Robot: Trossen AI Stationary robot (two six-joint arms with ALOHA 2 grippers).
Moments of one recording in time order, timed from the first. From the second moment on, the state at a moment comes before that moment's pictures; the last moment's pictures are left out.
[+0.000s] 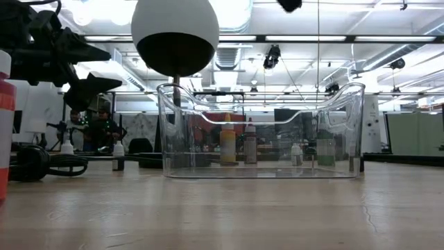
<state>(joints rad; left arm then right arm) 0.17 0.08 0.01 0.01 0.03 -0.50 -0.46 1.37 1.58 -0.27 0.99 -0.62</state>
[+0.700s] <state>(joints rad) 0.17 0.08 0.01 0.01 0.03 -0.50 -0.72 1.64 1.58 -0.89 0.47 -0.19</state>
